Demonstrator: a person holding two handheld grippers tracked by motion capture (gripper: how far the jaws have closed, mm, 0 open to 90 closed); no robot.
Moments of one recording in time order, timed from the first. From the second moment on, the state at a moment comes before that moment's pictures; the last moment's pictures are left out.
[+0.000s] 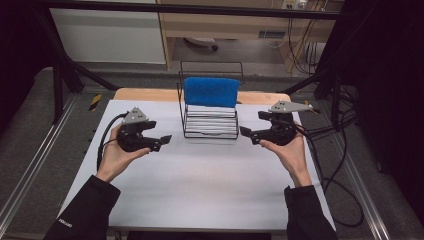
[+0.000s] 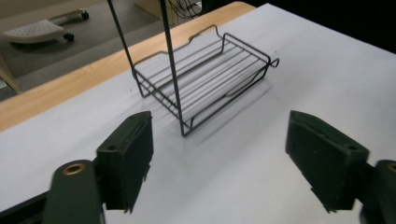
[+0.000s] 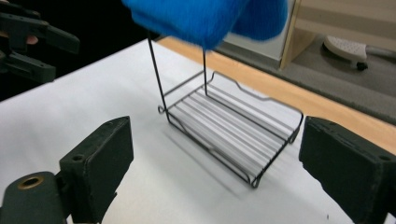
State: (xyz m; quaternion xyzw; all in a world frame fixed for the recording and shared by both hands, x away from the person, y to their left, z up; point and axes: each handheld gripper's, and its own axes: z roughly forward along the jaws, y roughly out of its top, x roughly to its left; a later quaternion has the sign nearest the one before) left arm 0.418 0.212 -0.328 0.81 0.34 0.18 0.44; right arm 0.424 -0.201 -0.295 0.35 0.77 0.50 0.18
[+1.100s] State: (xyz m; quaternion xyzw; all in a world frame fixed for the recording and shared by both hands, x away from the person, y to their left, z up) left arm 0.360 0.273 -0.427 0.80 0.38 0.15 0.44; right arm 0.369 -0.261 -0.432 0.42 0.78 0.45 0.11
